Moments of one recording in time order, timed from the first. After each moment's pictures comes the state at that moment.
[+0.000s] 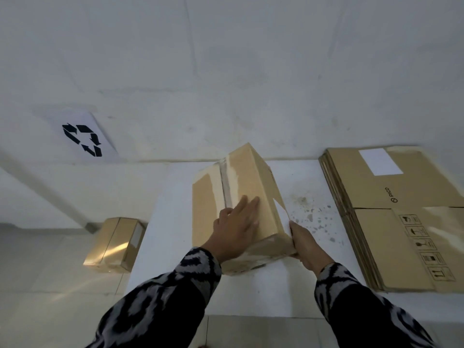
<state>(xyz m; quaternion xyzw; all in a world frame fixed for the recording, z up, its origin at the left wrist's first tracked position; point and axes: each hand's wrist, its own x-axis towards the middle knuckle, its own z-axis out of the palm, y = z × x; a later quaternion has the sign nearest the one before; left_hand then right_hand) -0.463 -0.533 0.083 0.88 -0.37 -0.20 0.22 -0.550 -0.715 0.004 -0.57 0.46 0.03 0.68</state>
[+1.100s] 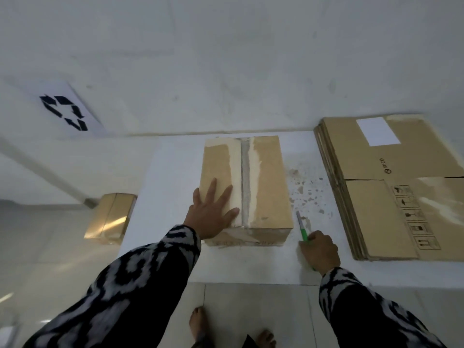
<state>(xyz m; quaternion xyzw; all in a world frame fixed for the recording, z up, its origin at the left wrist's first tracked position) -0.442 -0.524 0.001 0.92 -0.31 -0.21 0.06 -0.645 -0.759 -0.096 -0.79 0.50 0.13 0.32</state>
